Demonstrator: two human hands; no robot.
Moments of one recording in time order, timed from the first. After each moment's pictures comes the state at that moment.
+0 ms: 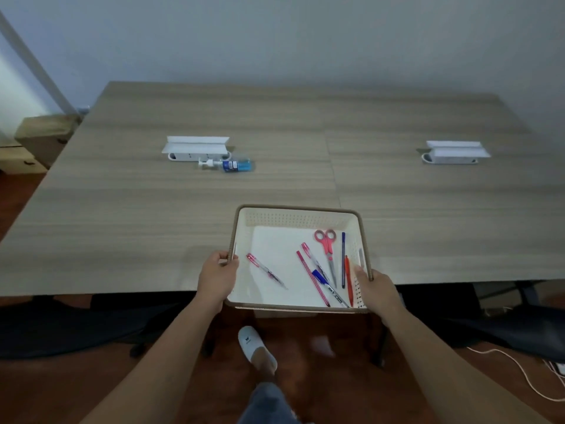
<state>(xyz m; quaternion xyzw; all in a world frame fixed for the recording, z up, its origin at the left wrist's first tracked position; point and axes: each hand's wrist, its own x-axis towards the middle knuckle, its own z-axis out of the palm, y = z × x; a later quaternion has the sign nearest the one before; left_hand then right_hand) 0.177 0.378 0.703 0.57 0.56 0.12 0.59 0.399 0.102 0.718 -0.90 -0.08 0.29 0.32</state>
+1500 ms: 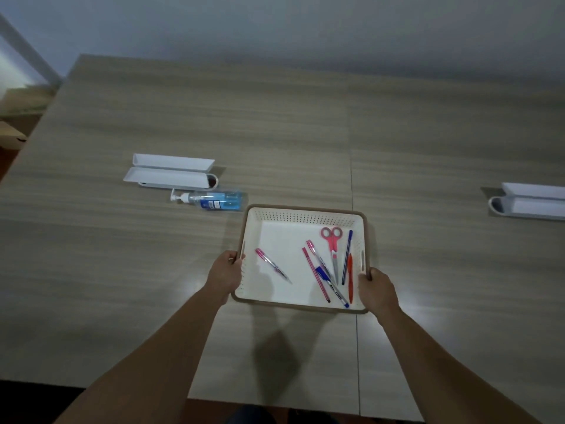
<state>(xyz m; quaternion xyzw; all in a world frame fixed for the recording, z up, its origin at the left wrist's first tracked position) 0.463 0.568 0.610 0.55 0.63 0.01 0.54 0.704 0.316 0.617 -0.90 -0.09 0.35 0.24</state>
